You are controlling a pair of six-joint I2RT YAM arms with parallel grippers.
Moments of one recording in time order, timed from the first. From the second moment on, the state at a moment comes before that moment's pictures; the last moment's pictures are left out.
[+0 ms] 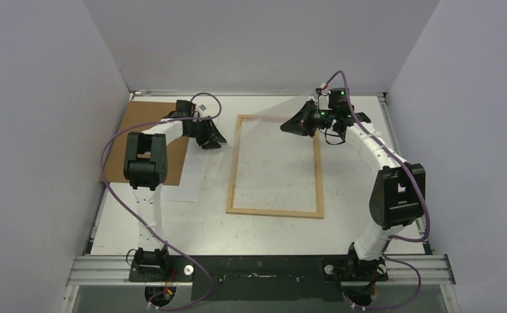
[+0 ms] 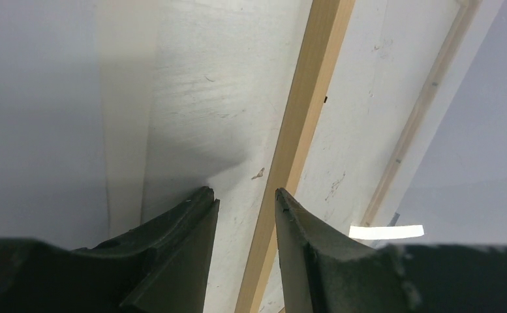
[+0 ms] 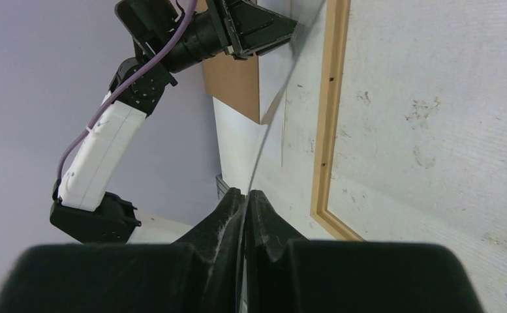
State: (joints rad) left arm -0.11 2.27 1.62 -0.40 0.64 -0.57; right arm 0.18 1.71 1.39 -0.37 -0.79 0.88
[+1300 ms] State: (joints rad) left arm -0.06 2.22 1.56 -0.36 0.56 -0.63; right arm 0.12 1.86 1.11 -0.31 -0.67 0.55
